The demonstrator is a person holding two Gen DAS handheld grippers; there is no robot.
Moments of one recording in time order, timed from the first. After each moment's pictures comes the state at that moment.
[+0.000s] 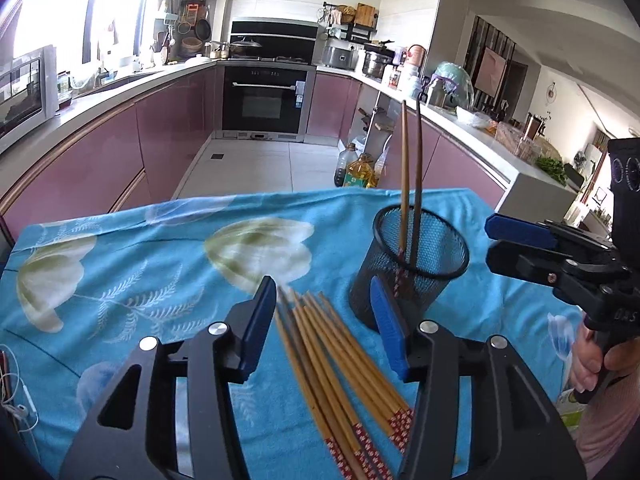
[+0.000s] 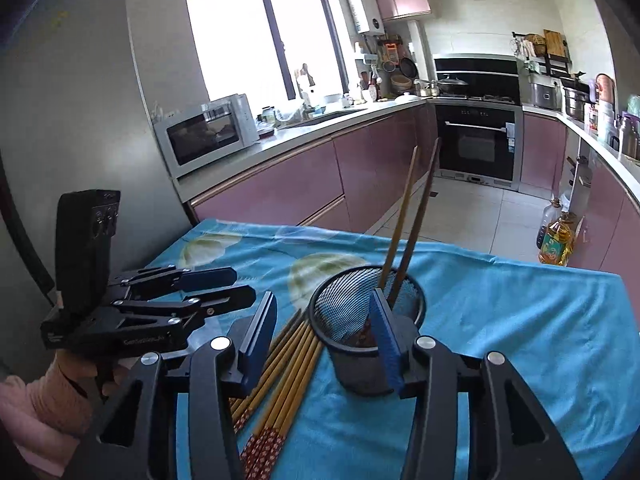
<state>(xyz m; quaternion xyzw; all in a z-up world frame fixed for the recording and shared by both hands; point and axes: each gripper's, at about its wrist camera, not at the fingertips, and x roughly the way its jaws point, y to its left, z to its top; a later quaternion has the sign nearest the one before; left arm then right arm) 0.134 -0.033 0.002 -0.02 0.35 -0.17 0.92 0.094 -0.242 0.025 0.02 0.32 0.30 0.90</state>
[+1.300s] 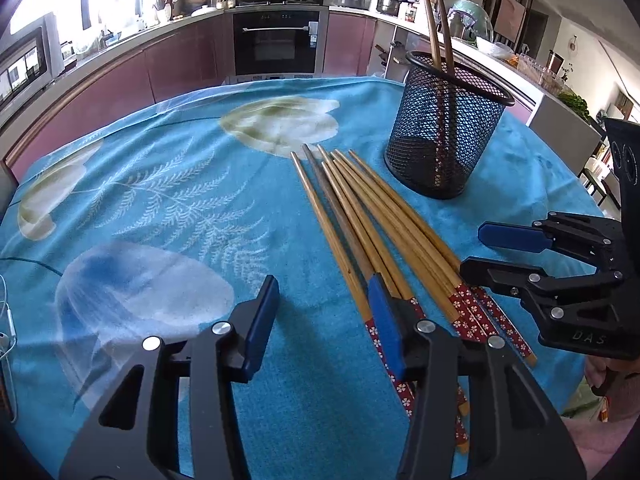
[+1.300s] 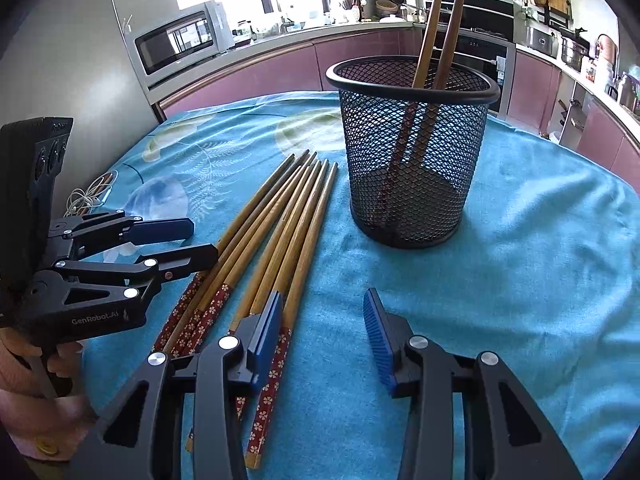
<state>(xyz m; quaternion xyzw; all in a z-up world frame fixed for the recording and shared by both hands) 0.101 -0.024 -0.092 0.03 0.44 -0.14 0.89 0.074 -0.207 -0.071 -0.02 0.44 0.23 0.87</state>
